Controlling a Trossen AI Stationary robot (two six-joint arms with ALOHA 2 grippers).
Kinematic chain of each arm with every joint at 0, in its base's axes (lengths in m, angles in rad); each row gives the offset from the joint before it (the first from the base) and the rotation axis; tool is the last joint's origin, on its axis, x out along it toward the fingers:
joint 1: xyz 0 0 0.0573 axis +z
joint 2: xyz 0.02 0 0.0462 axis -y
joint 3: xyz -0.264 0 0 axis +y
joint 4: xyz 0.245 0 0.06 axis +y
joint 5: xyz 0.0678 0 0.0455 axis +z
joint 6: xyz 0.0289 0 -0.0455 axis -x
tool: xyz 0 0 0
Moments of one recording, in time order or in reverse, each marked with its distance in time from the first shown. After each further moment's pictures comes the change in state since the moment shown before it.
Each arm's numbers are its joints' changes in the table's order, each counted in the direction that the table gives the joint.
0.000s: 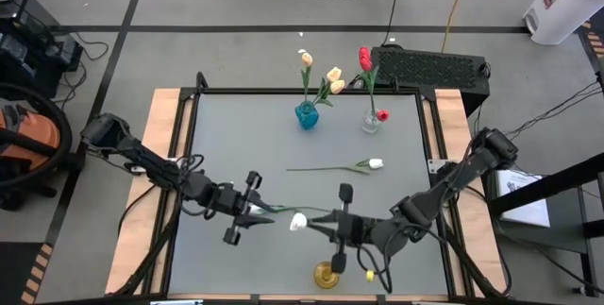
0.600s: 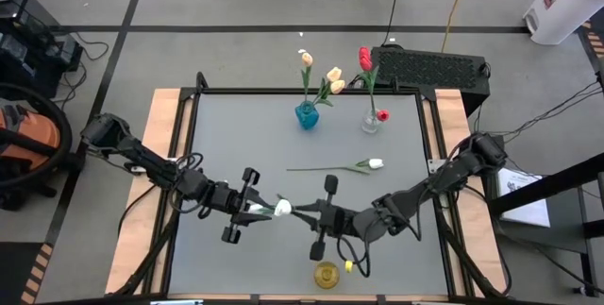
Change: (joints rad) left arm 0.001 0.000 -0.001 -0.097 -0.001 -0.101; right arm -0.089 -0.100 0.000 -0.239 0.011 0.120
